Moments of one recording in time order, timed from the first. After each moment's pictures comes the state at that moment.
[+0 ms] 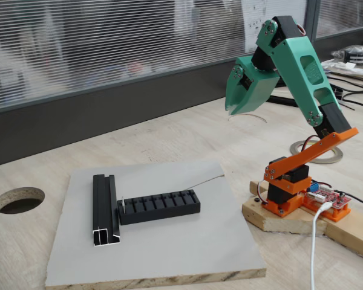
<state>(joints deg) 40.5 131.0 85.0 110.2 102.5</state>
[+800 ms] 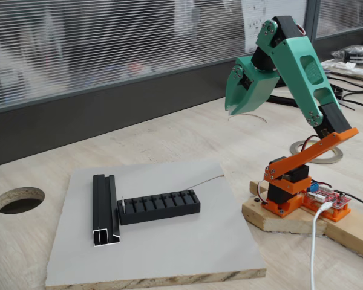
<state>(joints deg) 40.3 131.0 85.0 110.2 102.3</state>
